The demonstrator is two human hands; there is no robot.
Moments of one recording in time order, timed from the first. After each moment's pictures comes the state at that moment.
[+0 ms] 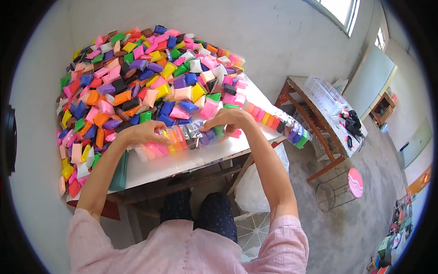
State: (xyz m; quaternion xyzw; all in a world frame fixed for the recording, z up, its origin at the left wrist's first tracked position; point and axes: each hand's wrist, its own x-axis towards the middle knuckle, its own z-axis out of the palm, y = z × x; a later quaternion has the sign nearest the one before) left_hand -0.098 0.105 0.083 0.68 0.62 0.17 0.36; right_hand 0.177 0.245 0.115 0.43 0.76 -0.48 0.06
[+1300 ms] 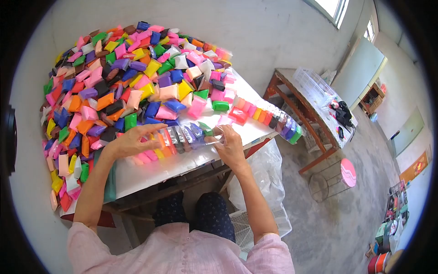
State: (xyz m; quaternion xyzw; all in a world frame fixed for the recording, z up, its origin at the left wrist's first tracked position) left_hand -0.092 0.099 0.072 0.76 0.53 0.23 0.30; right_hand 0.218 0.189 0.004 0.36 0.80 -0.20 -0.44
